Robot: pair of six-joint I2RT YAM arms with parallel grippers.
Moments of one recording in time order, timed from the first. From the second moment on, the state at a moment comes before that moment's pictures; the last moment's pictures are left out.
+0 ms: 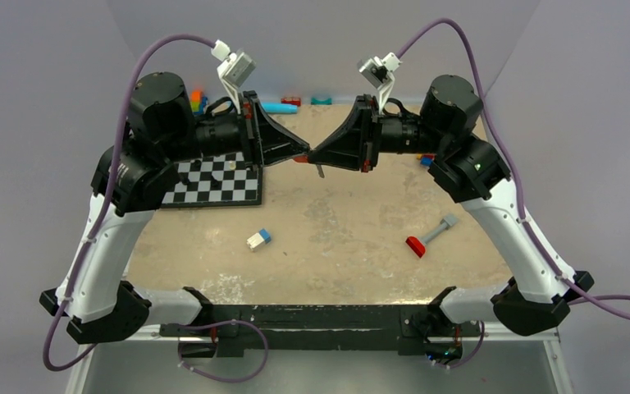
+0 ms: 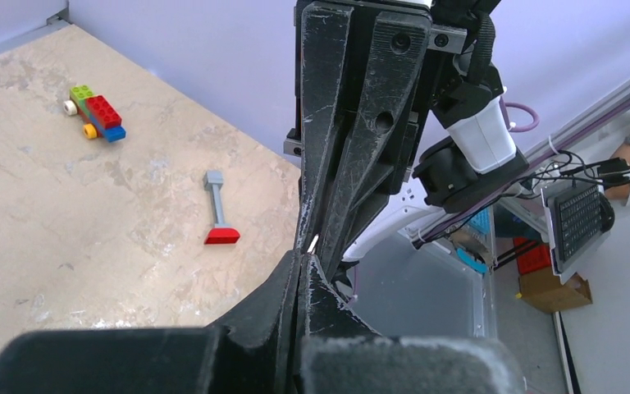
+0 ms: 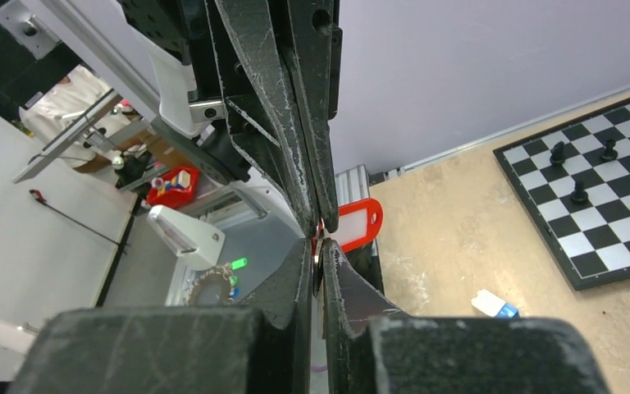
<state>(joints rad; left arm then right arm) -0.64 1.29 1.98 -0.77 0.64 -0.45 0.67 1.32 1.78 -0.41 -0.84 0.51</state>
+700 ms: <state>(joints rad) -0.64 1.22 1.87 -0.63 0.58 -0.57 0.67 1.32 1.77 -0.35 -0.84 0.54</state>
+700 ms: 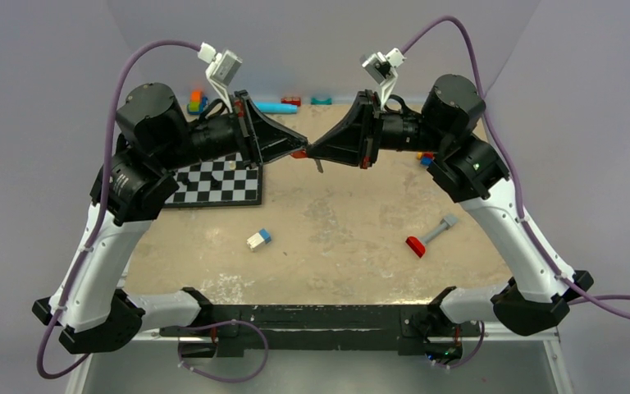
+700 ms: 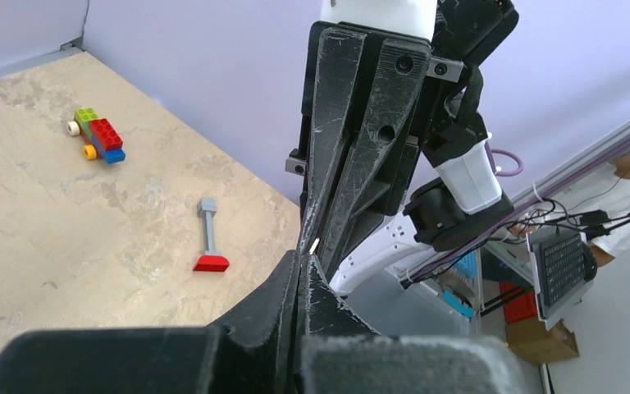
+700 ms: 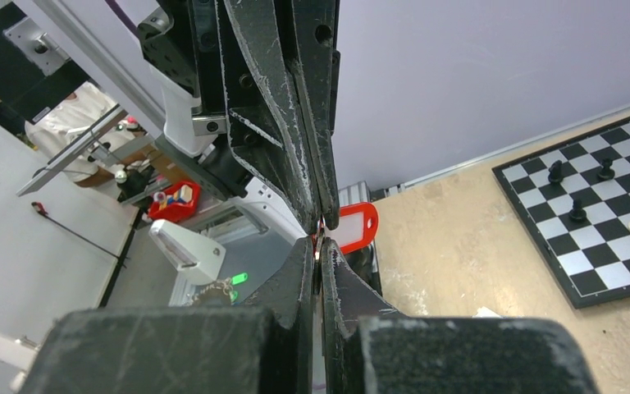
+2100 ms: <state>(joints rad) -0.64 1.18 1.77 -0.45 0.44 -0.72 0.67 1.32 1.78 -0.33 -0.80 0.56</state>
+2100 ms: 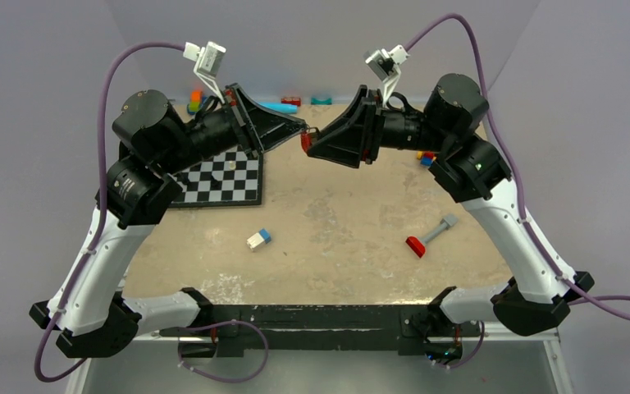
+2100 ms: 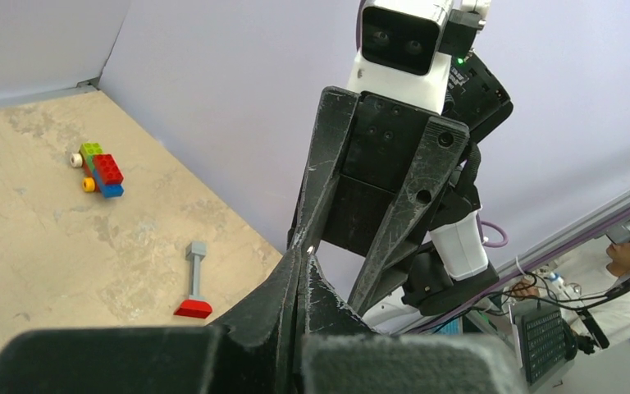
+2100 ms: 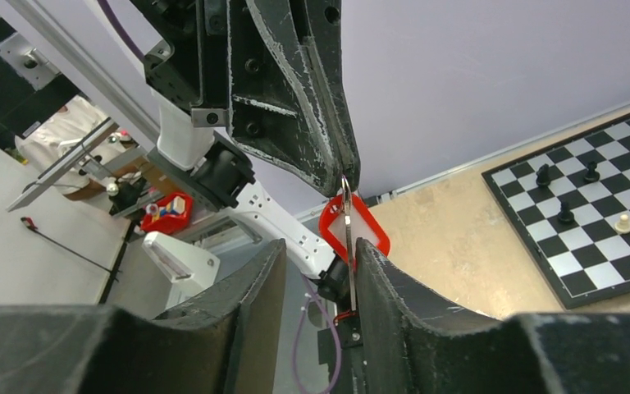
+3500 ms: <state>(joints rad) -0.64 1.16 1.77 -0.45 0.46 -0.72 0.66 1.35 1.85 -0.33 -0.76 0.57</state>
